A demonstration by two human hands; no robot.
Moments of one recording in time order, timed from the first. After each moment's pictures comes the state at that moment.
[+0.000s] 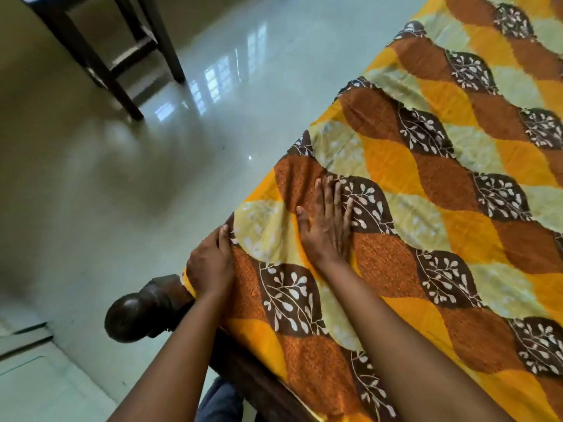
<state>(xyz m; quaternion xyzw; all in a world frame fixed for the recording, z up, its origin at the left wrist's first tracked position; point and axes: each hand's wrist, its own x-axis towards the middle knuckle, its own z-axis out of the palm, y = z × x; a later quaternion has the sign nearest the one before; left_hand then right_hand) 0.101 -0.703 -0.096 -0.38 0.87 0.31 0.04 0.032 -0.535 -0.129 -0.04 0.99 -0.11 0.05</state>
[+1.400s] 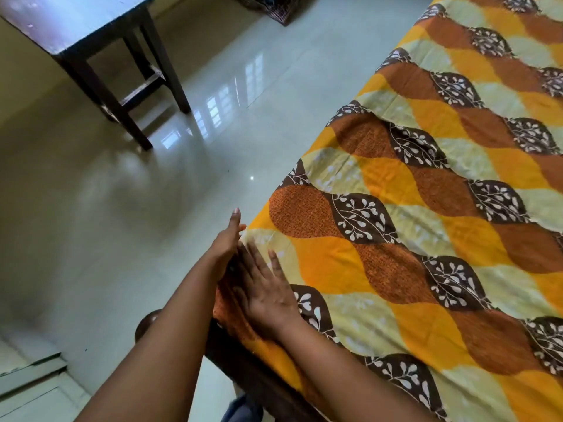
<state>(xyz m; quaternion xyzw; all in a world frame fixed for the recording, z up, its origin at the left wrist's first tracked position) 0.041 -0.745 -0.096 -0.36 0.64 0.61 0.31 0.116 -0.626 -0.138 -0.30 0.94 -0.10 0.08</state>
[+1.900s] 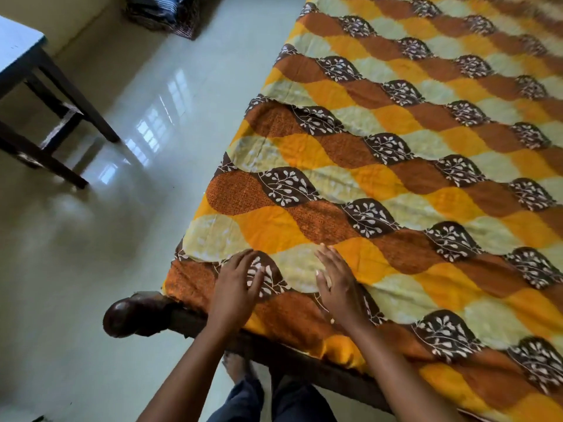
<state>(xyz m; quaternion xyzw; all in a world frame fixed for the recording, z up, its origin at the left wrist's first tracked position) 0.168 -0.661 -0.020 0.02 0.90 0.40 0.19 0.202 -0.457 -0.065 0.07 0.95 -0.31 0.02</state>
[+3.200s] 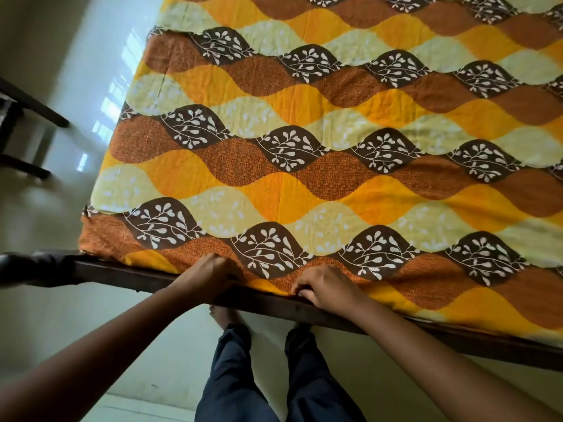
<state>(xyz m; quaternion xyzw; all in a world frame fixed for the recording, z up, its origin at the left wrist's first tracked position) 0.240 -0.567 -0.049 0.41 0.83 0.16 0.34 0.348 -0.336 -0.063 -0.05 0.90 -0.33 0.28</state>
